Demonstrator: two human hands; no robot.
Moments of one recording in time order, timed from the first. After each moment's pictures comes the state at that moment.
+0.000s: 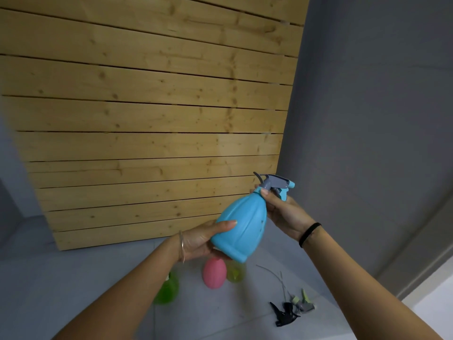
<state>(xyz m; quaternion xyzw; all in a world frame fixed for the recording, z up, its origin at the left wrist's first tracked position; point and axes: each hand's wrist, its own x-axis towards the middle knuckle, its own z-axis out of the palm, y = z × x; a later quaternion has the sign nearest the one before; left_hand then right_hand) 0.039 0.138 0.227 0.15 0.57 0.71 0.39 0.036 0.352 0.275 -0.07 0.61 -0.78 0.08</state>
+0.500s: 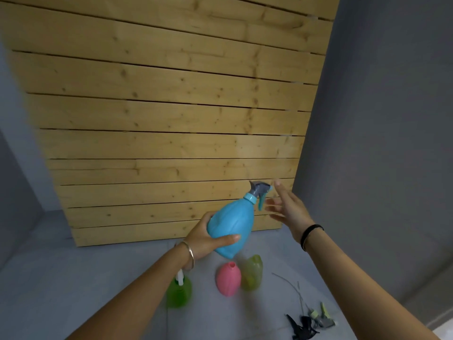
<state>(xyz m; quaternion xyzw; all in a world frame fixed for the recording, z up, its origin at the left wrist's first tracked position) 0.015 0.103 0.196 0.05 0.72 0.68 0.12 0.001 0.315 0.266 0.10 0.73 -0.68 -0.01</state>
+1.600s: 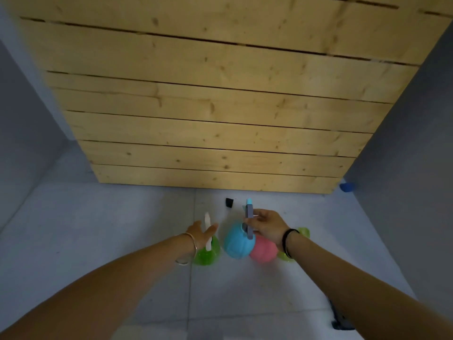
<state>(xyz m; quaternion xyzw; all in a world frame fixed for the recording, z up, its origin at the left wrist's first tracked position) -0.045 0.028 0.007 -0.21 0.83 0.43 0.29 -0.076 0.217 0.054 0.10 0.78 -0.55 0.28</state>
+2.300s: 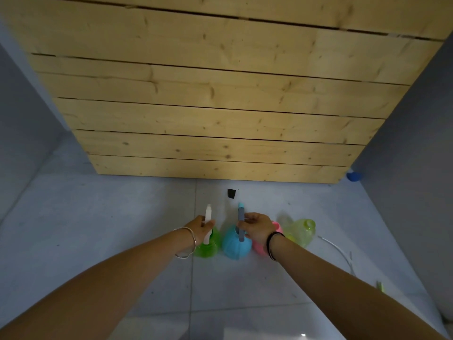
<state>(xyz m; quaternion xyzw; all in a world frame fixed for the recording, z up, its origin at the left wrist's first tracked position) -0.052 0.018 -0.025 -0.17 0.85 0.40 0.29 -0.074 0.194 -0.002 0.17 0.77 -0.54 0.29</state>
